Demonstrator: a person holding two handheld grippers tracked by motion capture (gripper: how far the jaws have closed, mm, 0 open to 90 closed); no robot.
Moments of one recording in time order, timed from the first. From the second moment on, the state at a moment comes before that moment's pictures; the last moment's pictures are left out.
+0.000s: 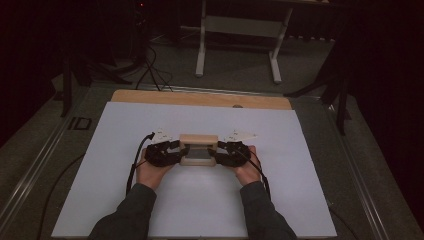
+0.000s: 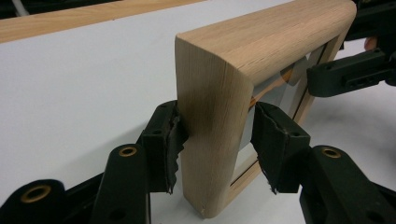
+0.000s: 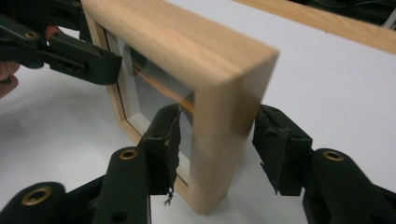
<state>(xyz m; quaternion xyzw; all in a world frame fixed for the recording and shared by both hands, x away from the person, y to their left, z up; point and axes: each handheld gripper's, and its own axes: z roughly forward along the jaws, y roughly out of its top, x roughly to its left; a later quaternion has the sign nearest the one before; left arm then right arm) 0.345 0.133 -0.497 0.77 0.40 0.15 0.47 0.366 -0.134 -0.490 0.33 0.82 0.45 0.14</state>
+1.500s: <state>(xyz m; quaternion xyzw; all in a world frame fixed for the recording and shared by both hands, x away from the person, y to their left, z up) 0.357 0.136 -0.516 0.77 0.42 0.12 0.46 0.368 -0.138 -0.507 0.34 0.82 0.44 0.12</state>
